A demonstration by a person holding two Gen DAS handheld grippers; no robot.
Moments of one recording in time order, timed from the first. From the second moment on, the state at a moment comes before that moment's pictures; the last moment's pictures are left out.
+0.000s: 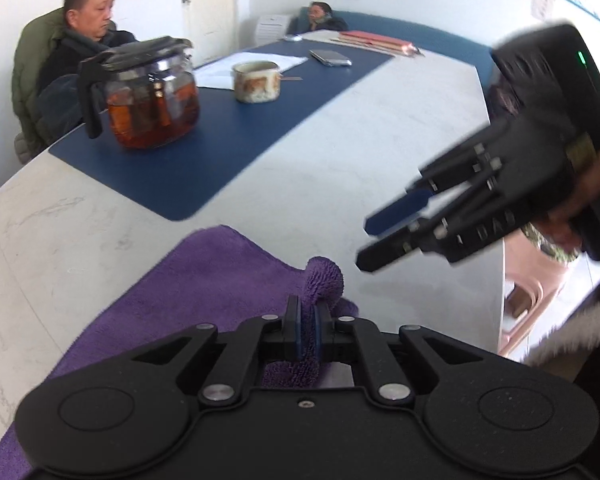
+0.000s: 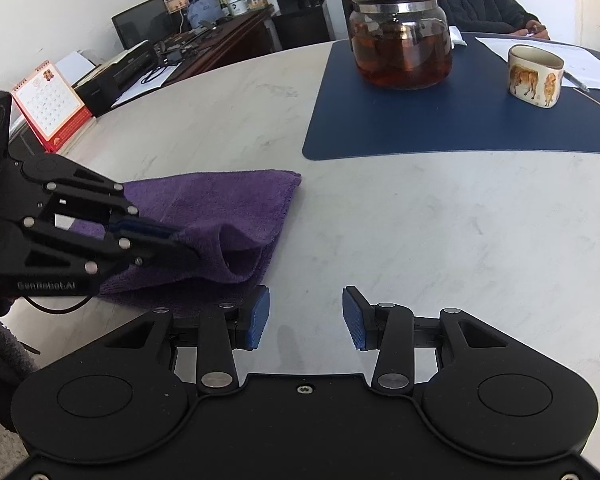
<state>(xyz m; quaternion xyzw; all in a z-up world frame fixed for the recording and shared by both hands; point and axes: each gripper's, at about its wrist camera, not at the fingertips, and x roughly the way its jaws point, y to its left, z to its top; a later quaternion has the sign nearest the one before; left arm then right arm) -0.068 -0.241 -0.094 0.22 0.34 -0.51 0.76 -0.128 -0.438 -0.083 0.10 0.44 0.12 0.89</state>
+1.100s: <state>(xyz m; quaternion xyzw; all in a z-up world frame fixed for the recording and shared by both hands) -0.060 -0.154 -0.097 0.21 0.43 -0.35 0.81 -0.012 -0.433 -0.086 0.10 0.46 0.21 0.86</state>
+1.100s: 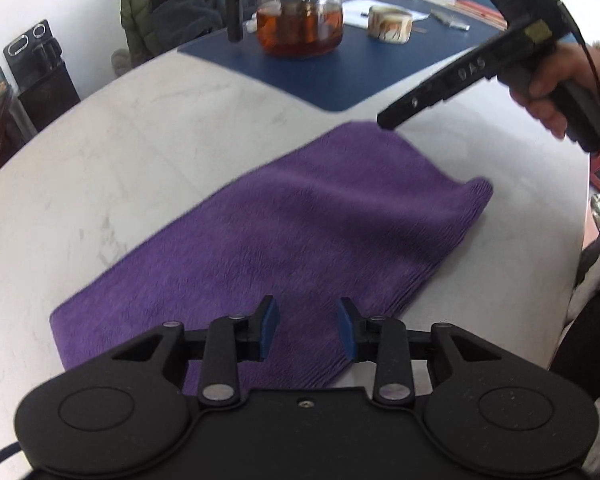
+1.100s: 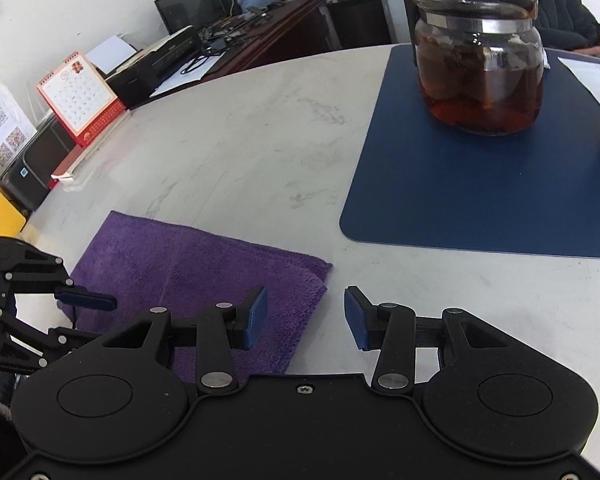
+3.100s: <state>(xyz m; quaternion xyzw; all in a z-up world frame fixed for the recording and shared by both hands) -0.029 -0.097 -0.076 0.13 0.40 -0.24 0.87 -0.080 -0.343 -0.072 -0.17 0.40 0.33 0.84</state>
